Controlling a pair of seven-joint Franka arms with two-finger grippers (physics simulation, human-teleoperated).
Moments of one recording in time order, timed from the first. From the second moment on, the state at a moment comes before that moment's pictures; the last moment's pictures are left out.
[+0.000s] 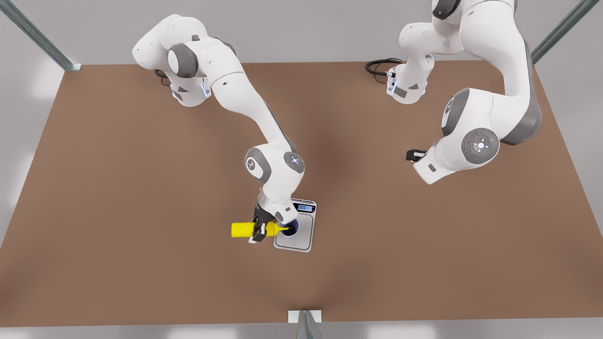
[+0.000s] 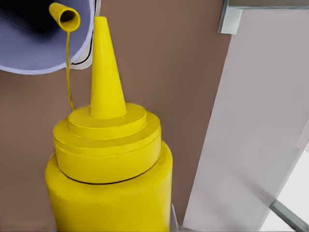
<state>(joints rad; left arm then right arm) -0.10 0.30 -0.19 -1.39 0.07 1.33 -0.12 0.97 0.95 -0.58 -1.09 -0.25 2.07 -0.81</state>
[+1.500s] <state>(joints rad) -0.11 0.29 -0.19 -1.39 0.06 1.32 -0.12 0.28 0.92 -0.42 -1.43 1.69 1.51 -1.84</state>
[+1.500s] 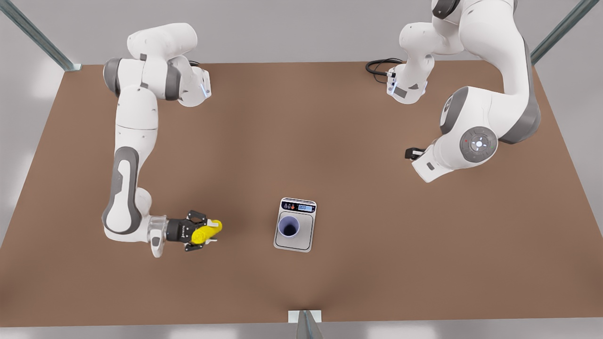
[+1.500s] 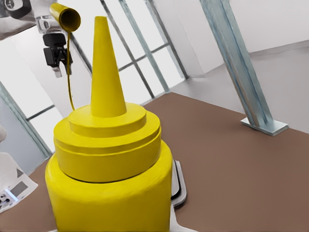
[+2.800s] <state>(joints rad) -0.09 0.34 -0.19 -1.39 0.02 1.27 -0.11 0.30 0.98 -0.40 -1.50 1.67 1.57 -2.52</state>
